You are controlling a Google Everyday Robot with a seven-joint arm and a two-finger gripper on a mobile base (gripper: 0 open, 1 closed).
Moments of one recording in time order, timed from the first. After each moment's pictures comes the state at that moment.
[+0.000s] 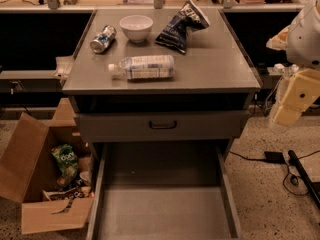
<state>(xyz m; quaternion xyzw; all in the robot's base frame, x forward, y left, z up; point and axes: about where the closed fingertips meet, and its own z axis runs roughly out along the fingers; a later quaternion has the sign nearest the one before) 0.438 -0.217 0.976 -0.60 0.78 -0.03 0.16</state>
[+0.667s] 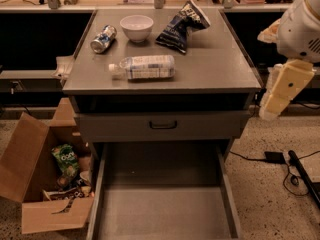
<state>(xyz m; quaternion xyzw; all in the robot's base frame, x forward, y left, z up) 0.467 -0.213 0.975 -0.61 0.77 -0.03 0.18</state>
